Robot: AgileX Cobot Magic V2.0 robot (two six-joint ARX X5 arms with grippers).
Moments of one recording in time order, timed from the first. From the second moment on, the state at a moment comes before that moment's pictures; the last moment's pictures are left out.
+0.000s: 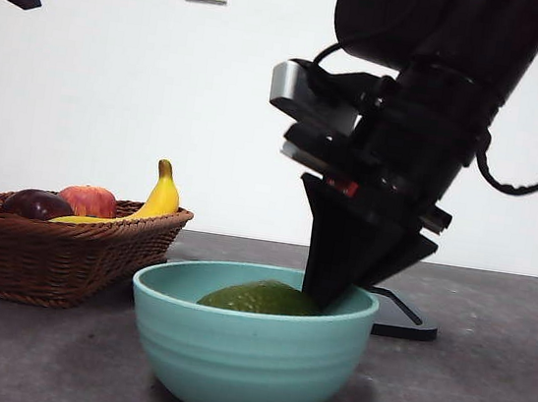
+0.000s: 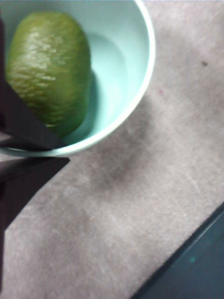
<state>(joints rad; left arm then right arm) -0.50 0.92 0.98 -0.95 0.53 -0.04 0.75 1.57 0.96 -0.53 -0.21 0.06</state>
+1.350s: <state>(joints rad) -0.51 0.92 0.98 -0.95 0.53 -0.04 0.42 2.03 1.61 -0.65 -0.21 0.02</state>
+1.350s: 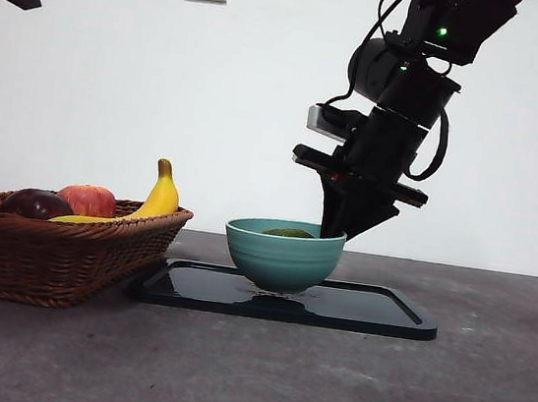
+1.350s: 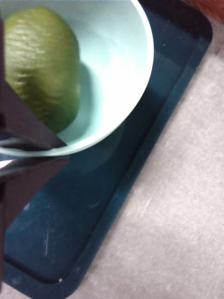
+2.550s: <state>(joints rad) -0.51 0.92 0.98 -0.95 0.53 -0.04 0.40 1.56 1.62 -0.94 -0.21 0.05</state>
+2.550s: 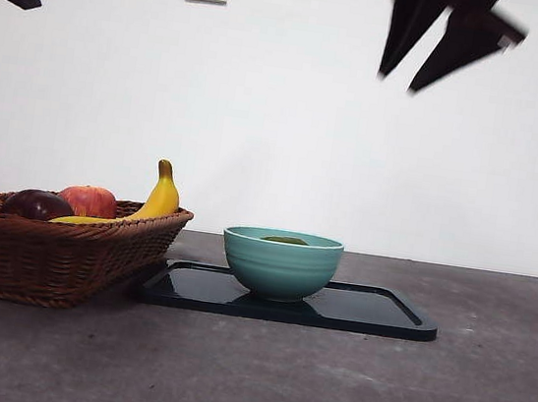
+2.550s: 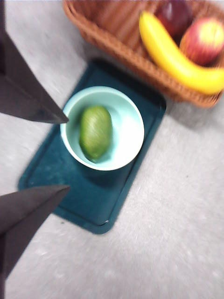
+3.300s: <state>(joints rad) -0.51 0.92 0.98 -0.95 0.53 -0.04 0.64 0.79 0.99 -0.84 -0.24 0.06</state>
